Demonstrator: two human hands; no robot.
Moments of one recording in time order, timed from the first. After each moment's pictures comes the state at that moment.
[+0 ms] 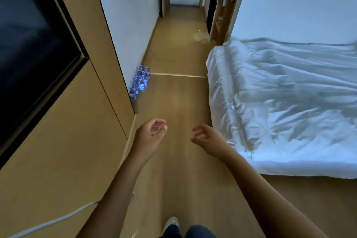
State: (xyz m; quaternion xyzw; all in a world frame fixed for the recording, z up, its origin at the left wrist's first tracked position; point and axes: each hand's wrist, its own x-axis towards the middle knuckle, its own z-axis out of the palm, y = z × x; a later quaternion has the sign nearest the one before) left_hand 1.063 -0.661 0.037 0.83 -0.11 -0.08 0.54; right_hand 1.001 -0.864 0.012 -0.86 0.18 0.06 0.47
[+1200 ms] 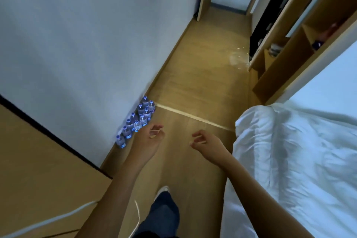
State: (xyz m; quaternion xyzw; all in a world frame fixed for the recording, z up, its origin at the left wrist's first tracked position) left_hand 1.831 -0.959 -0.013 0.82 0.04 -0.07 0.56; right_hand 1.813 -1.169 -0.025 -0.87 0.12 0.17 0.44
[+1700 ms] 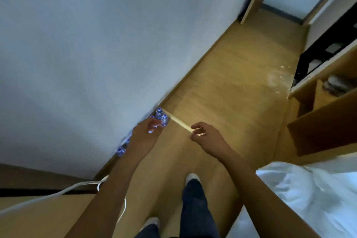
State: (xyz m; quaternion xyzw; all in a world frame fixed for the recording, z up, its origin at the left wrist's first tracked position) left_hand 2.114 -0.978 -0.017 0.81 0.21 -0.06 0.54; right_hand 2.149 -1.183 -0.027 -0.87 0.04 0.24 0.43
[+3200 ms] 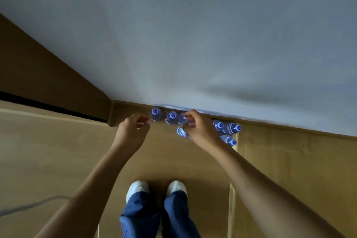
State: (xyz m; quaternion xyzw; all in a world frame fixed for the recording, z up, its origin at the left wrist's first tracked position) left_hand 2.175 -0.834 -0.409 0.59 0.64 0.11 0.48; right_hand 2.372 -0.888 -0.398 -0.78 -0.40 0.45 0.17
